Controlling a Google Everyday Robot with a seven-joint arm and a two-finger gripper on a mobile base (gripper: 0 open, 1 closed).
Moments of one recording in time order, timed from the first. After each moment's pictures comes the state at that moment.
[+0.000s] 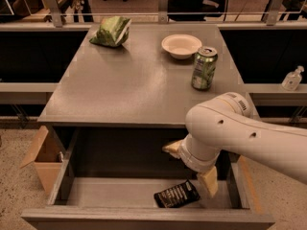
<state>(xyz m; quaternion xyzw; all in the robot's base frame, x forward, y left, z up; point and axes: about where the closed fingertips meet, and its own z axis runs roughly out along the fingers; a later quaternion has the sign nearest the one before) 0.439 -0.103 0.670 -0.91 0.40 -0.03 0.07</state>
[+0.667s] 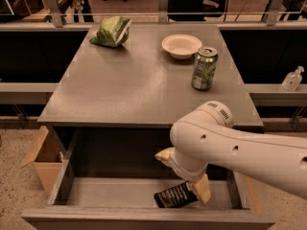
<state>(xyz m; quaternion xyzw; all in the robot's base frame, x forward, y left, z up) 0.426 -0.083 0.657 -0.92 0.39 -0.04 0.06</state>
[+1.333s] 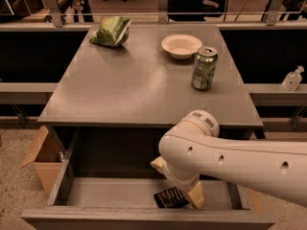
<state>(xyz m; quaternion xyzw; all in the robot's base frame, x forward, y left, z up) 0.411 -0.071 0.634 -0.92 0.40 -0.04 0.03</state>
